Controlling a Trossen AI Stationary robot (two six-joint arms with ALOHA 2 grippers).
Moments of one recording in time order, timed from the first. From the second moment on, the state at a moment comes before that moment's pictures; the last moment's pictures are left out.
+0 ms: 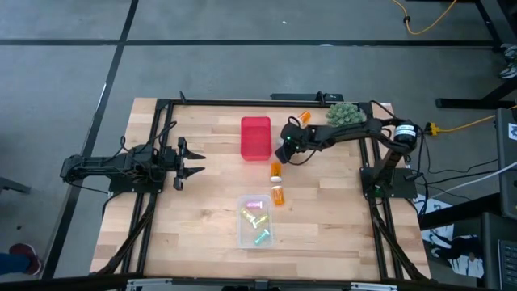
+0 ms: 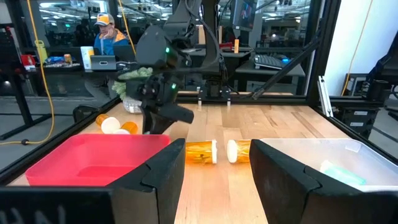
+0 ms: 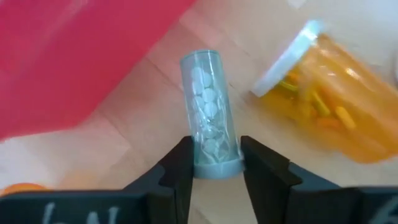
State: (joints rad) left arm 0.05 0.01 0.01 0.01 -0.02 -0.02; right arm -0.31 1.76 0.92 -0.24 0.19 0.48
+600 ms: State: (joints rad) left arm 0.05 0.01 0.01 0.01 -0.02 -0.02; right arm -0.12 1.46 0.93 -0.25 0.09 0.38
